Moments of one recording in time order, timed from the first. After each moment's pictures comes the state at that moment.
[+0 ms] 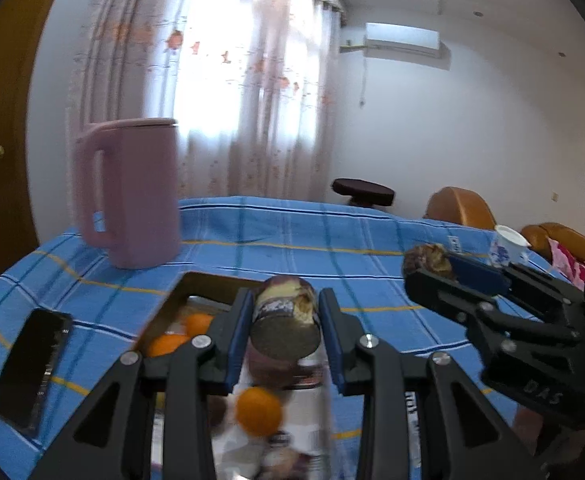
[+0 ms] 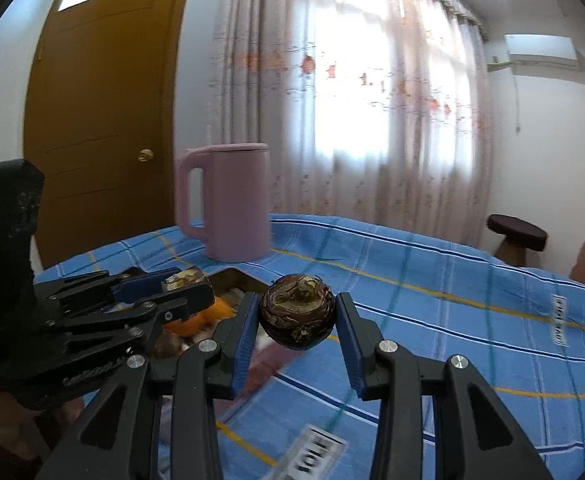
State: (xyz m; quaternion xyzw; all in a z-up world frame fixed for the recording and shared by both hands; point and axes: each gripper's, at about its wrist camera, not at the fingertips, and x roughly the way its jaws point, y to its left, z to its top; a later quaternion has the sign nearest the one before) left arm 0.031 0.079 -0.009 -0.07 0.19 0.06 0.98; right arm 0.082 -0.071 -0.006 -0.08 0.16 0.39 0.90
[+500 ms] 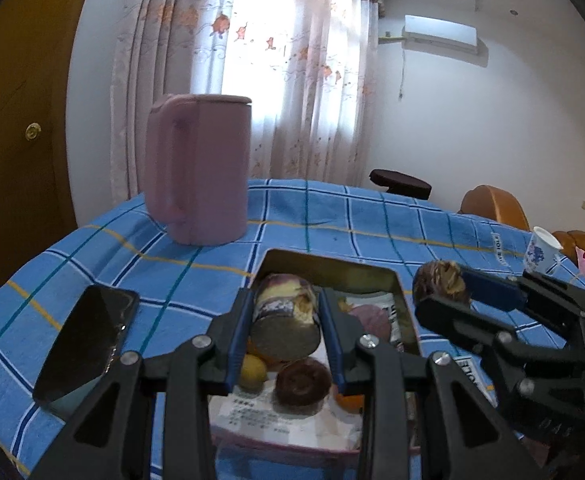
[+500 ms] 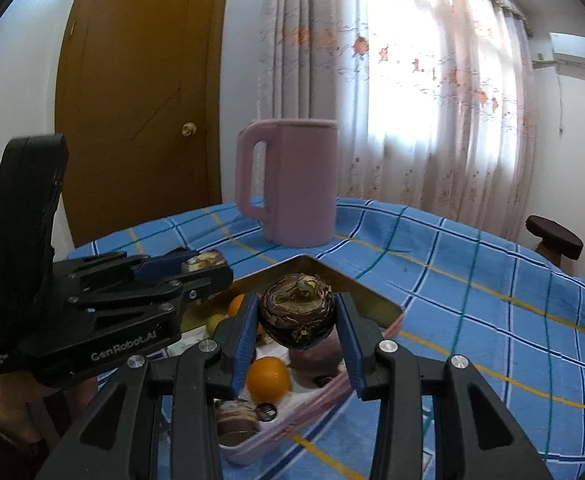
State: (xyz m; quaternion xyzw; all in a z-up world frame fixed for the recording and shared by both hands) left arm 0.010 0.132 -0.025 -0.09 0.22 0.12 0.96; right arm 0.062 -0.008 -0.020 -0.12 0.18 0.45 0.87
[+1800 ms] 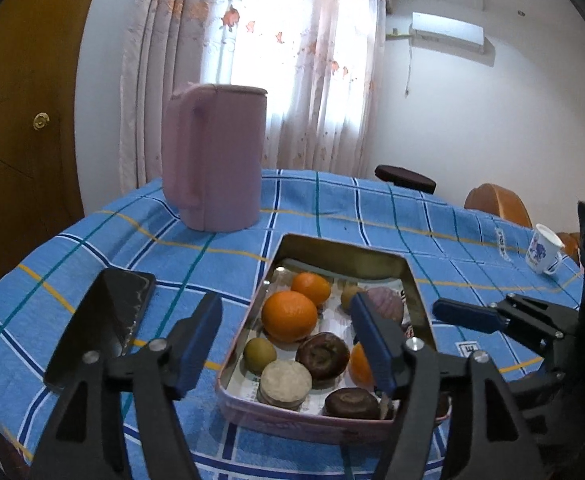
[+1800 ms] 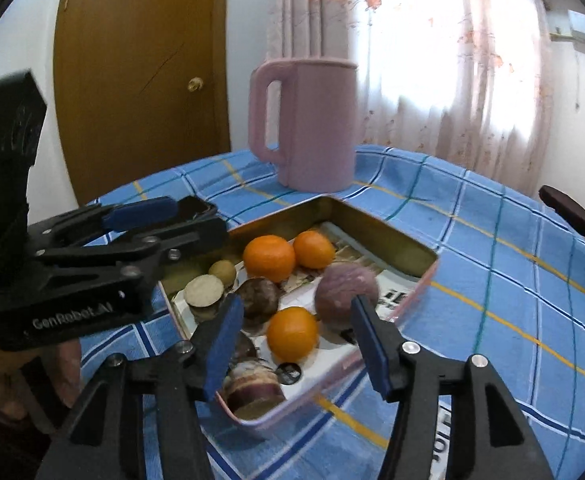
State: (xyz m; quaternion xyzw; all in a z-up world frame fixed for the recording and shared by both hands) left arm -0.006 0.141 -0.027 -0.10 0.23 0.12 0.96; right arm 0.061 0.001 -0.044 -0.14 0.25 0.44 0.85
